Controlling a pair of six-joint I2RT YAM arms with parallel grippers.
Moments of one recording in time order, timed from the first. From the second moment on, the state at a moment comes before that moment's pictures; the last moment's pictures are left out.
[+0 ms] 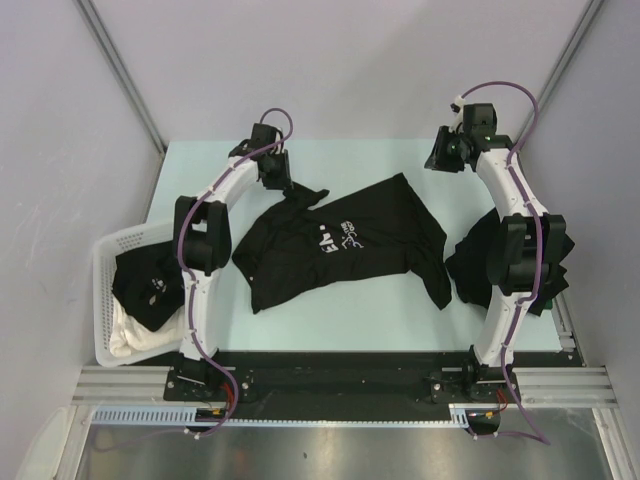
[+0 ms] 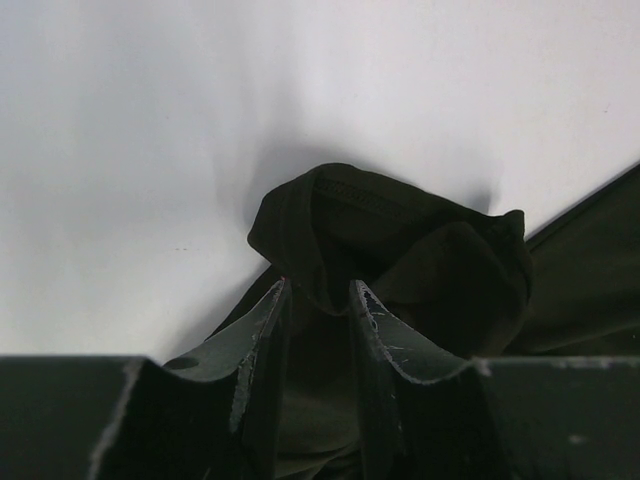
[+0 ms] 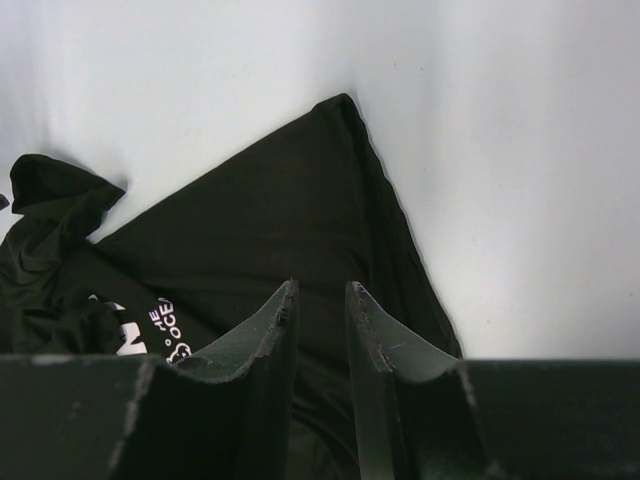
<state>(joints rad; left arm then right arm) -0.24 2.31 1.99 -0.59 0.11 -0.31 0.03 1.99 1.84 -0.61 -0.24 0.24</state>
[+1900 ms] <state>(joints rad) -0.17 2.05 1.98 -0.64 -0.07 -0.24 0.15 2.26 1.91 -0.50 -0.21 0.28</state>
